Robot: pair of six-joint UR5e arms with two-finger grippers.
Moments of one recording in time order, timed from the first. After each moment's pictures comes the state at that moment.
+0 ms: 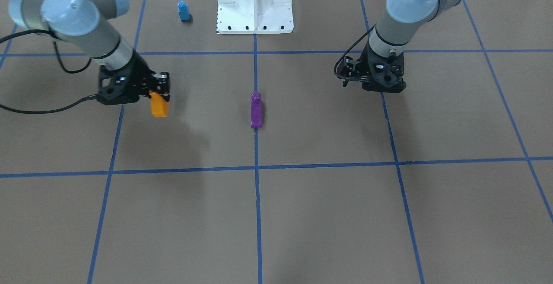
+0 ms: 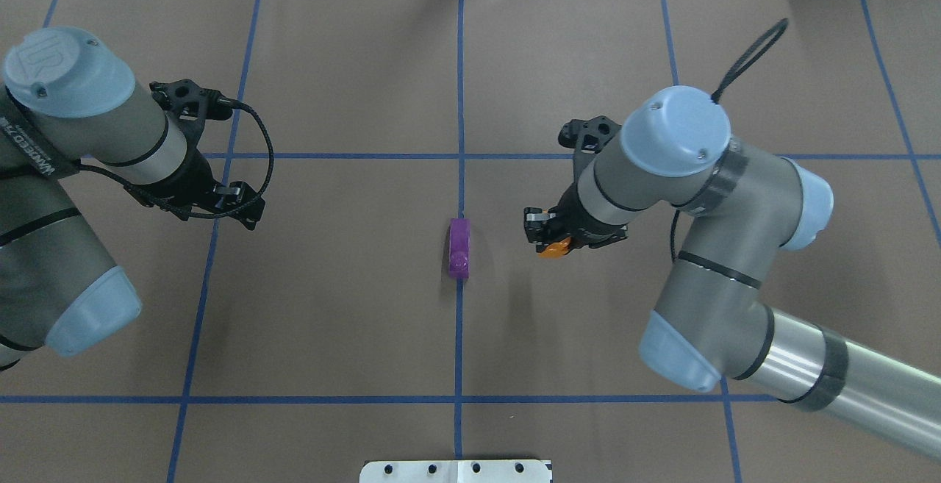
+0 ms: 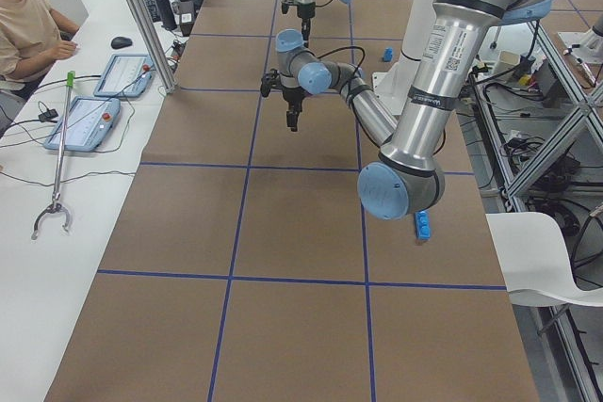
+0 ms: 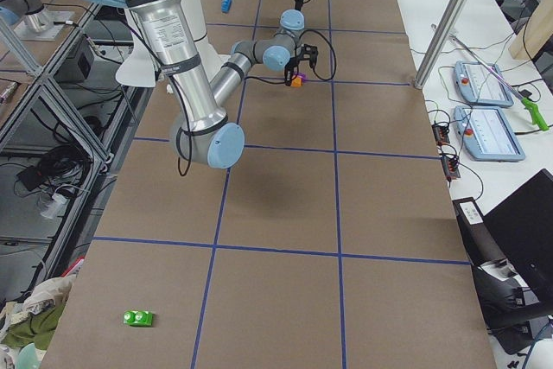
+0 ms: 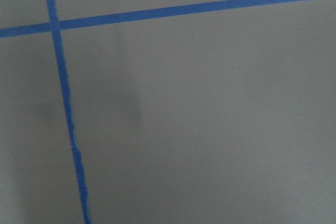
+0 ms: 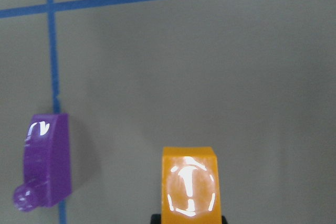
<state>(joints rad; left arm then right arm) -0.77 -1.89 -1.97 -1.45 -2.10 -0.82 0.55 -1.02 1.83 -1.51 2.02 1.25</state>
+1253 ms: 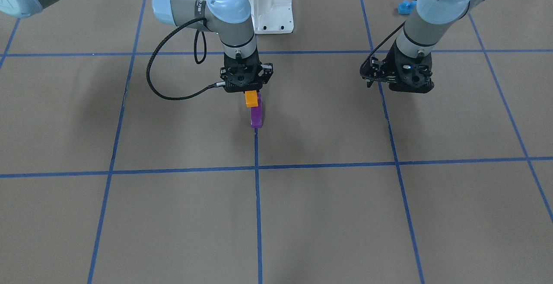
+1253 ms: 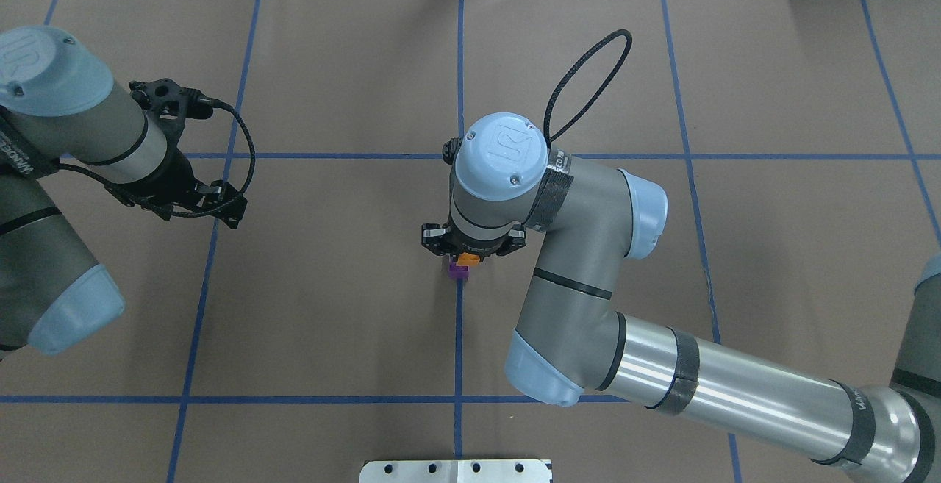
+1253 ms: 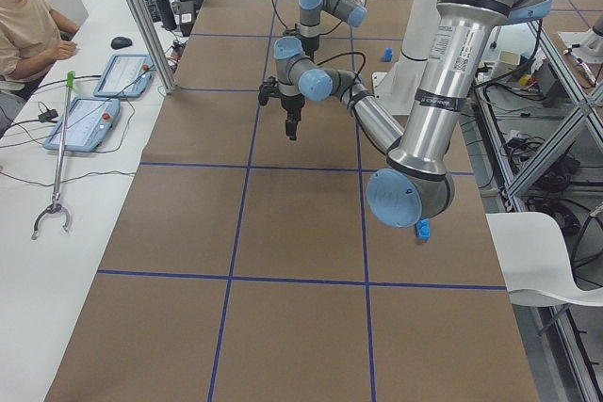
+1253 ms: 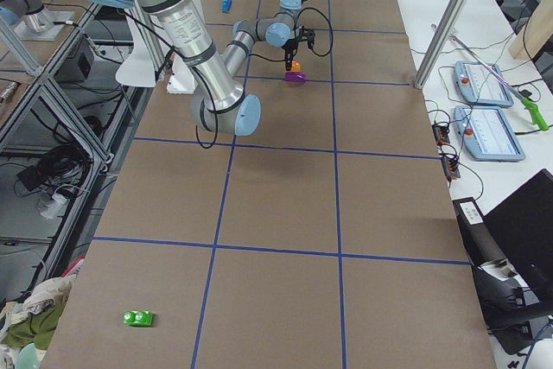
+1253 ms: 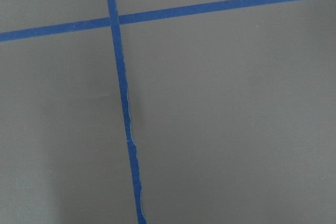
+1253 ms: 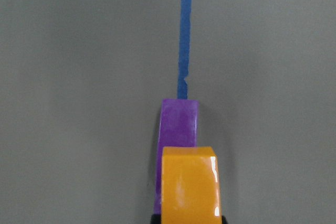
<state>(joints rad) -0.78 -1.87 -1.98 -1.45 -2.10 -0.81 0.47 -0.81 1.62 -1.57 1.91 1.24</state>
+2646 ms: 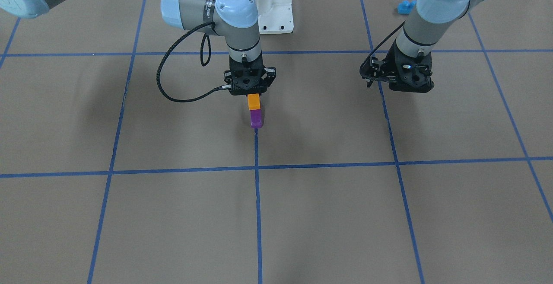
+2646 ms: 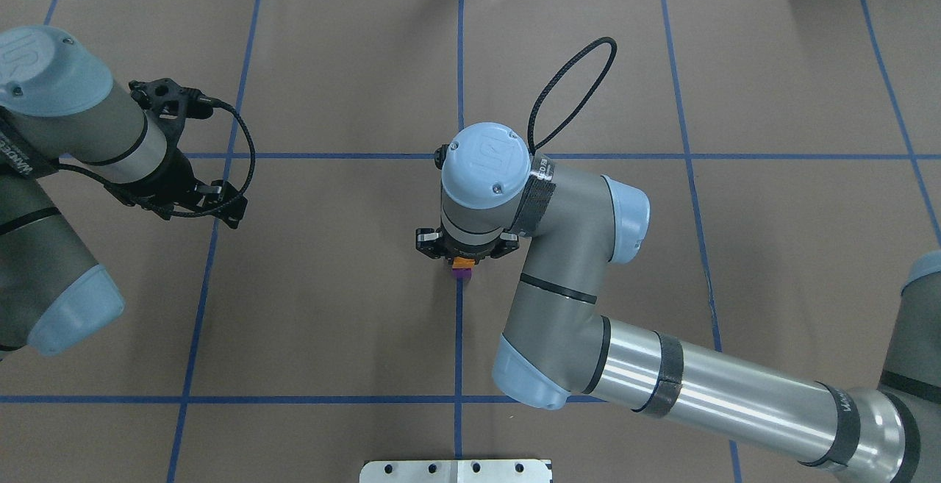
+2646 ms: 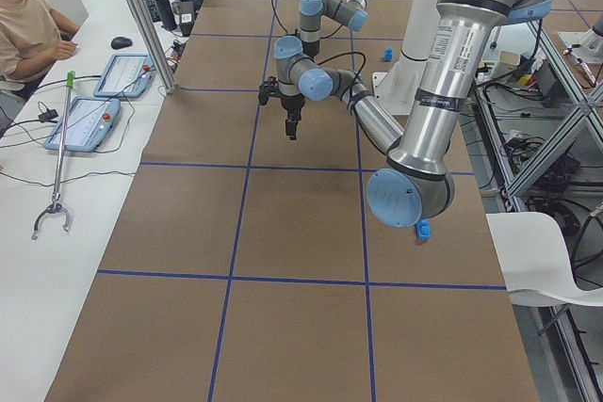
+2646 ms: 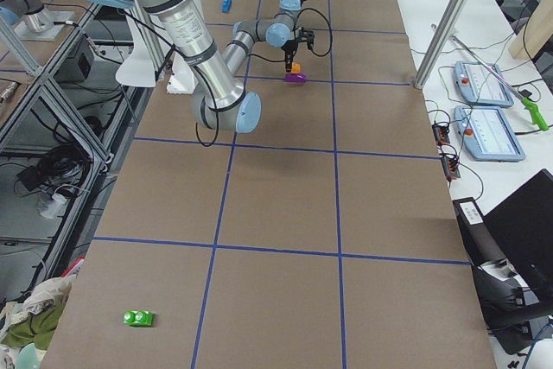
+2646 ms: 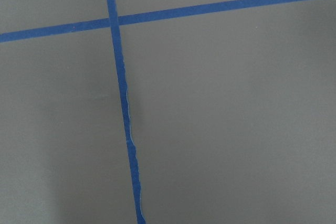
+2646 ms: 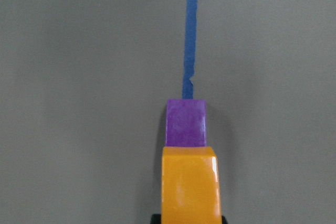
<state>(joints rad) -0.78 -1.87 -1.98 -1.45 -2.10 -0.81 0.45 -0.78 1.58 -1.57 1.89 1.24</state>
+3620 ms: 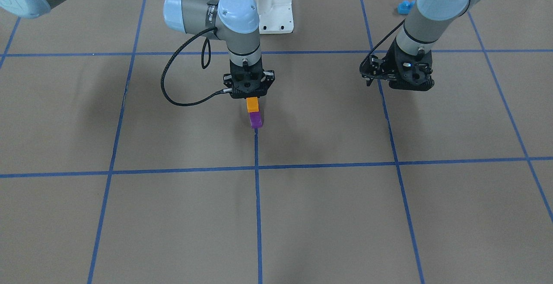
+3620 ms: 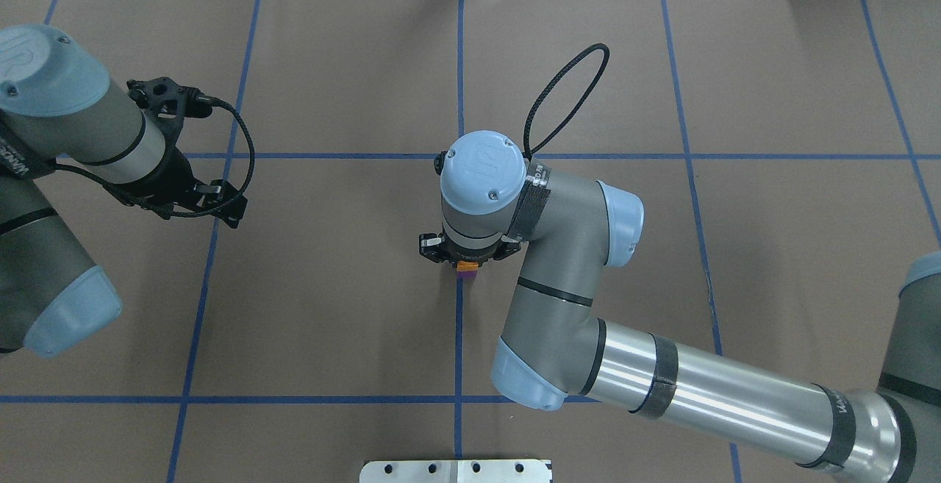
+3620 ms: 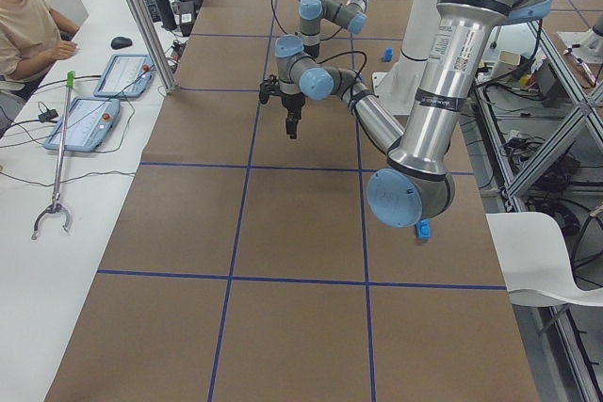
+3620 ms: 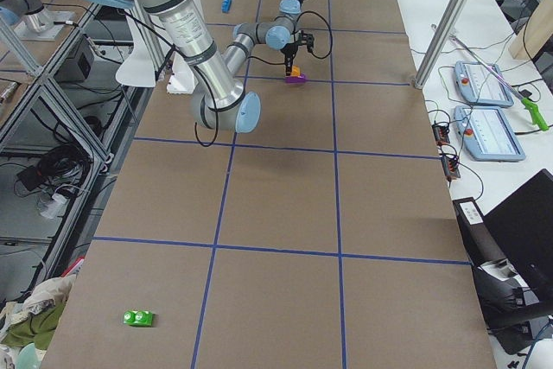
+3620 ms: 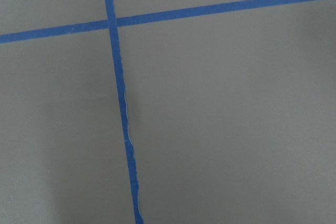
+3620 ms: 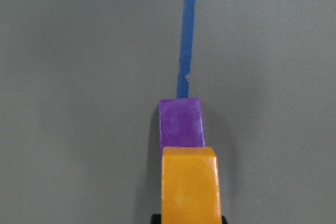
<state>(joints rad) -0.78 -1.86 -1.99 -1.45 -2.10 -0.82 0.45 -0.78 1.55 -1.56 1.87 1.20</state>
